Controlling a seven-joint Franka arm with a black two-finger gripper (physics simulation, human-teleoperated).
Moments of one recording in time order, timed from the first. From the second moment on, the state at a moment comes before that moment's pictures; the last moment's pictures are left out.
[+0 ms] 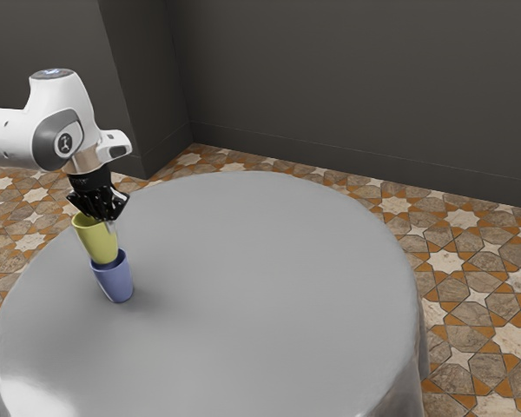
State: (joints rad) arm 0.11 0.00 0.13 -2.10 0.02 2.15 0.00
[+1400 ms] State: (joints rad) arm 0.10 0.00 0.13 -2.05 0.02 2.14 0.01
